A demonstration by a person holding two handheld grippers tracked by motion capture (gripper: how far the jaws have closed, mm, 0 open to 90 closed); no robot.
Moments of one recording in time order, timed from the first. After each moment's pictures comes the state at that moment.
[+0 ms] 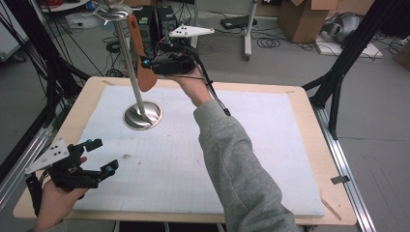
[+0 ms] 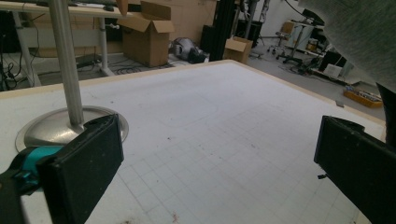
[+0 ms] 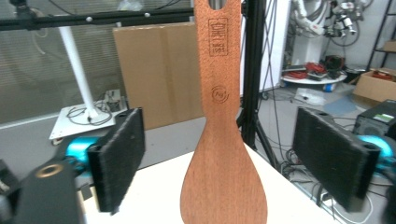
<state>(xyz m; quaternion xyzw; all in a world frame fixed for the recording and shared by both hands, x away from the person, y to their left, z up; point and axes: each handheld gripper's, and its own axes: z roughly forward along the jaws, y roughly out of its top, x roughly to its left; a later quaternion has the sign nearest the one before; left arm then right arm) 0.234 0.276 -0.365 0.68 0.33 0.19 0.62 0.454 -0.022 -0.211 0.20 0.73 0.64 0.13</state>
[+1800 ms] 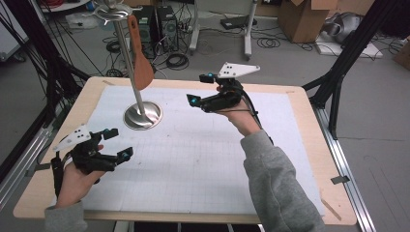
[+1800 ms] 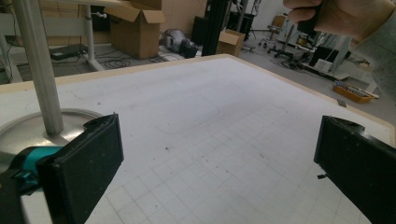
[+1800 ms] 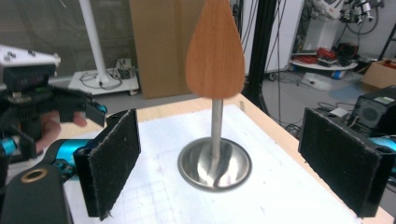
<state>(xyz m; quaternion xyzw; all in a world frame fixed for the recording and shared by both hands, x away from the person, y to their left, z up) 0.281 0.255 -0.374 0.69 0.33 0.16 0.62 0.414 -0.133 -0.273 0.16 0.77 0.61 0.13</state>
